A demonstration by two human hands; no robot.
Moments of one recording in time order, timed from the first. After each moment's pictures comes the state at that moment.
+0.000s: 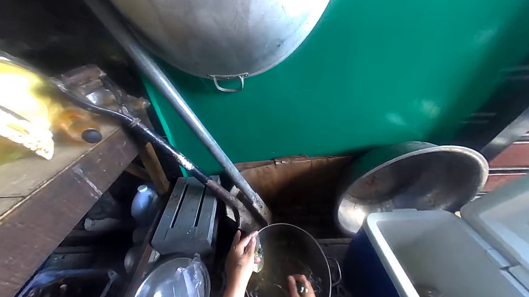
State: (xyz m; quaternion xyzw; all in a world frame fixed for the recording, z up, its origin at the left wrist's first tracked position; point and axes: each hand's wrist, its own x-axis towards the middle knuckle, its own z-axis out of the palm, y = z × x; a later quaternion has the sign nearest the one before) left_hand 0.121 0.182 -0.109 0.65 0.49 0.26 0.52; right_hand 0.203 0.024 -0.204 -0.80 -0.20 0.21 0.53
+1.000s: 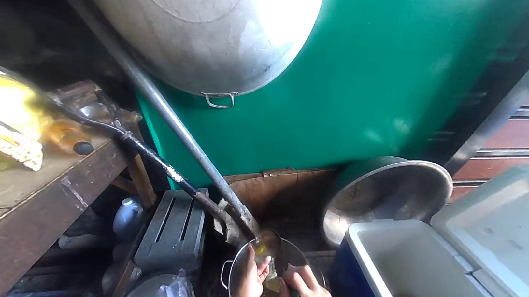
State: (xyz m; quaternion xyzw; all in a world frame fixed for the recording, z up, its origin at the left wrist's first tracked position) left_hand 0.185 0.150 -0.103 0.27 0.52 0.26 0.77; right_hand 0.221 -0.004 -0.028 -0.72 -0.53 -0.17 0.42
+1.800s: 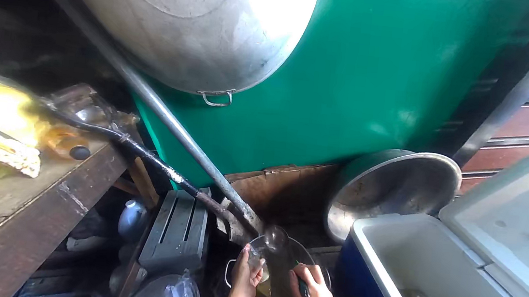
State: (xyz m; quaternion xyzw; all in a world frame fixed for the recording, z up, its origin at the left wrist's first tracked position) left_hand 0.161 0.164 -0.108 0.27 0.53 0.26 0.76; right_hand 0.230 0.008 -0.090 -0.76 -0.41 -0.15 0.48
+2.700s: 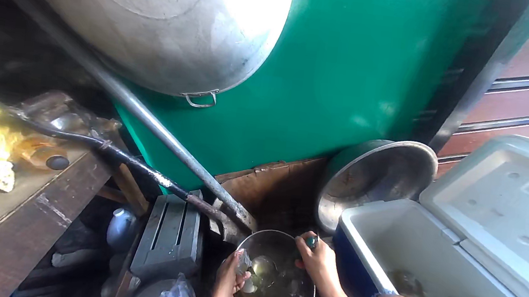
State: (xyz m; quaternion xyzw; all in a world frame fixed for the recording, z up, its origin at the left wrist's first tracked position) left_hand 0.122 0.174 -0.114 0.48 0.52 0.17 0.69; right_hand 0.282 0.014 -0.030 -0.83 -0.21 0.18 0.49
